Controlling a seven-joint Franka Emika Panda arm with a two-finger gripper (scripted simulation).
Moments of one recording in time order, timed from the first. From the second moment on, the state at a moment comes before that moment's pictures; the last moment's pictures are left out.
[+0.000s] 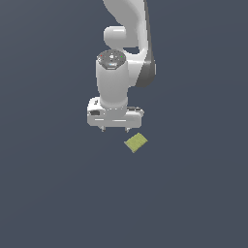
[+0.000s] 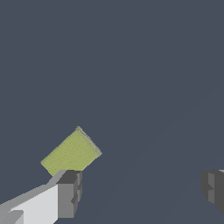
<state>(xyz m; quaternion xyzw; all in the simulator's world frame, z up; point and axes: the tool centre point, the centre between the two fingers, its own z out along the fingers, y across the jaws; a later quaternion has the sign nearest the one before) -0.004 -0.036 0.184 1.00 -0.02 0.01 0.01</state>
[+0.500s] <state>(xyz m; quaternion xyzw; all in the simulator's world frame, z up) -0.011 -0.044 0.171 1.00 -0.01 -0.01 0.01</state>
